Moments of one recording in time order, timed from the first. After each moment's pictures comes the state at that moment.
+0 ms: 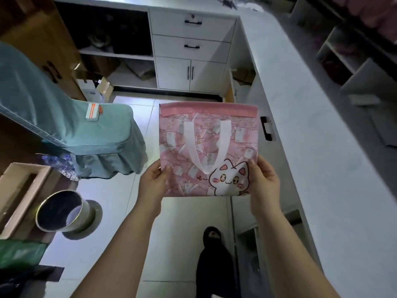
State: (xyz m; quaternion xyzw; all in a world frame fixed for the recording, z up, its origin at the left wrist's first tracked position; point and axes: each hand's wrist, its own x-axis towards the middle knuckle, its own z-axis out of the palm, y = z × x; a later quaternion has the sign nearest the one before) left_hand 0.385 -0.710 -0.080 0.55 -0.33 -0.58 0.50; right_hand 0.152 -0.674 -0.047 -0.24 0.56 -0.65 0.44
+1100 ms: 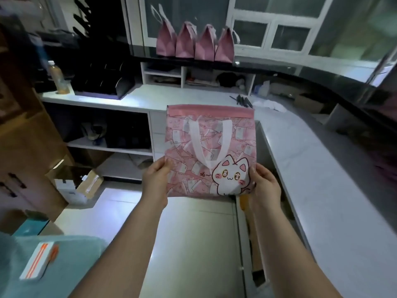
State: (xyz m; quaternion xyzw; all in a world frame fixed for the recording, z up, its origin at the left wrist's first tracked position) left_hand 0.297 -1.495 0.017 0.48 -0.25 -0.56 0.63; right_hand 0.065 -1.469 0.025 -0.17 0.49 -0.71 0.48
